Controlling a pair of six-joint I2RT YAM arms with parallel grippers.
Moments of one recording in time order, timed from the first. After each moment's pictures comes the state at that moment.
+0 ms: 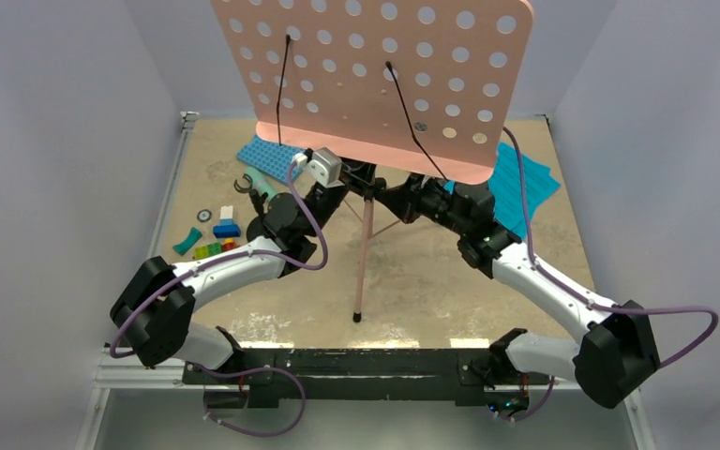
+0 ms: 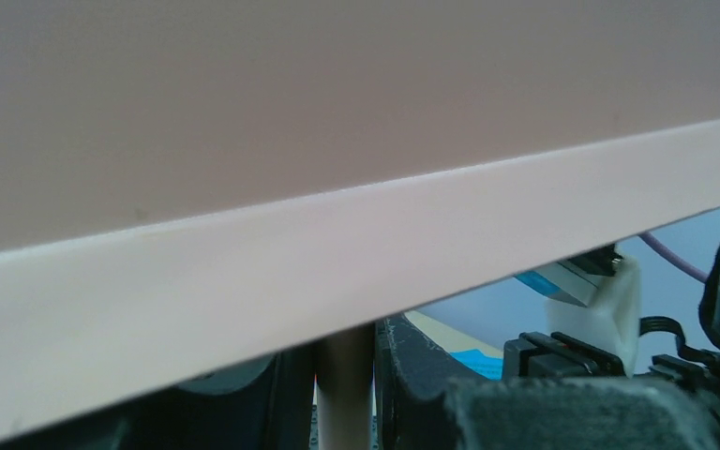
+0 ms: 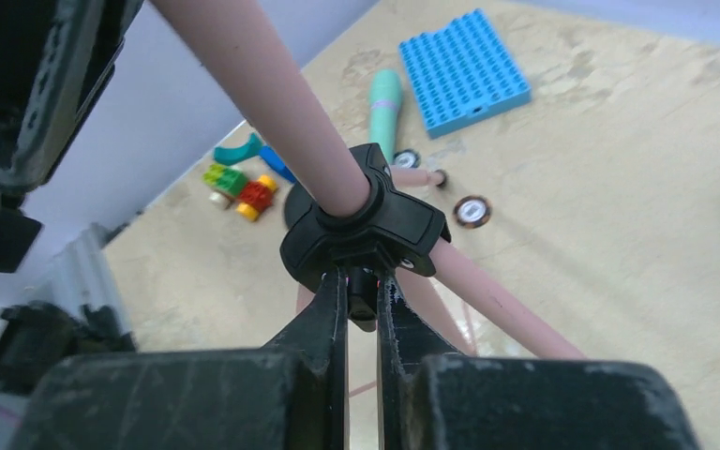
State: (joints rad) left arm -0.79 1.43 0.86 1.11 -0.04 0.00; right arm 0.55 1.19 0.83 0.25 -0.37 0.37
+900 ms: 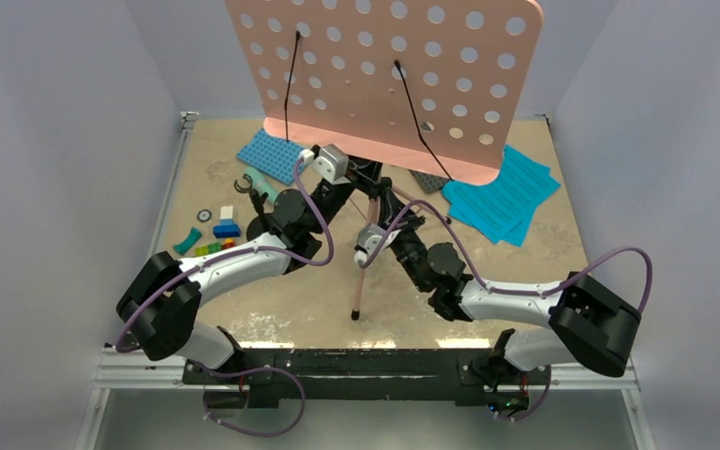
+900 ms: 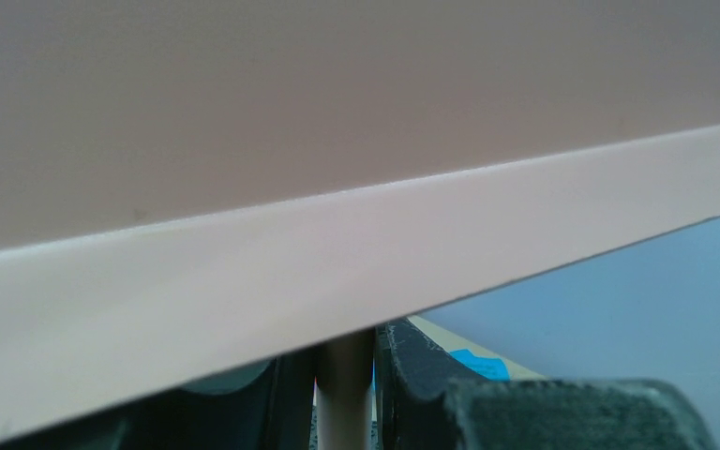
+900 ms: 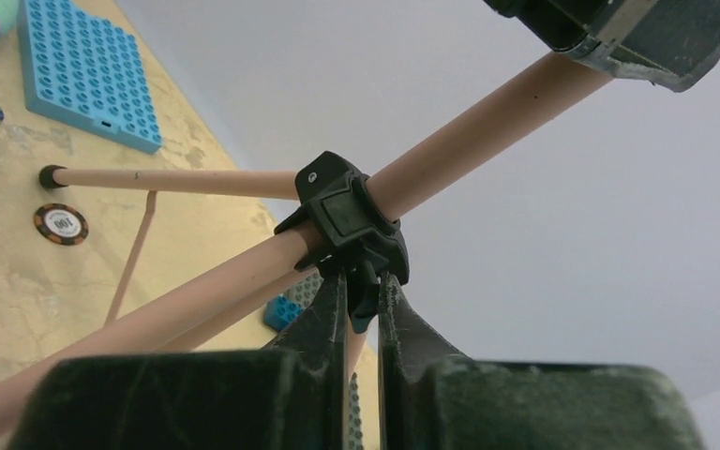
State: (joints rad) left arm -0.79 1.47 0.90 1.10 -0.05 -0.01; right arm 0.98 1.33 0.50 1.10 0.42 -1.04
